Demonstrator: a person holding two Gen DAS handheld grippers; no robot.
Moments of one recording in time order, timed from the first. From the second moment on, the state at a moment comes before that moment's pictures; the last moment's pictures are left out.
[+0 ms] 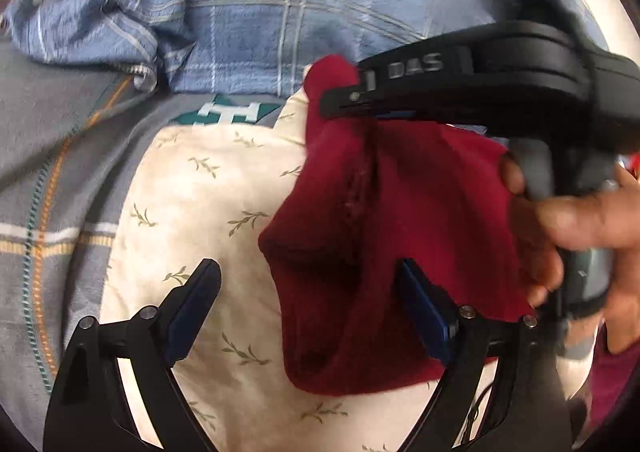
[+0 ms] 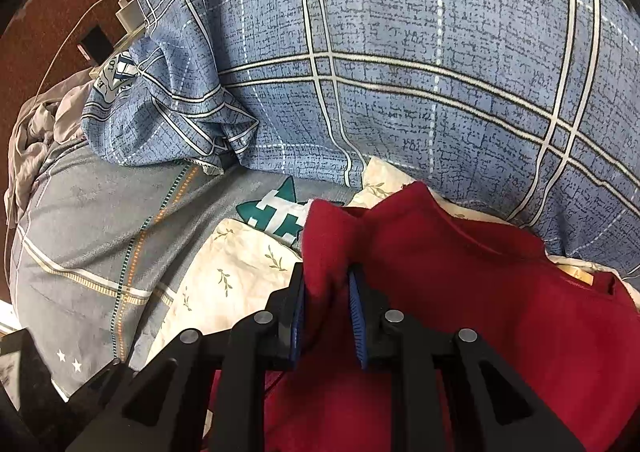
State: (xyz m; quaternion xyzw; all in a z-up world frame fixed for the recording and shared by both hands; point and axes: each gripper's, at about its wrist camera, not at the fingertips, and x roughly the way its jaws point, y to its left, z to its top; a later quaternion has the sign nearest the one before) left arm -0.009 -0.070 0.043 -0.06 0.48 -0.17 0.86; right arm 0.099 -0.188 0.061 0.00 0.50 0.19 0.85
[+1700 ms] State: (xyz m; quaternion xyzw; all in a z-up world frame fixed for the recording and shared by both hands) left arm -0.021 -0.075 0.058 -0.04 0.46 -0.20 0.86; right arm 0.103 -0.171 0.054 0.02 0.54 0.17 0.82
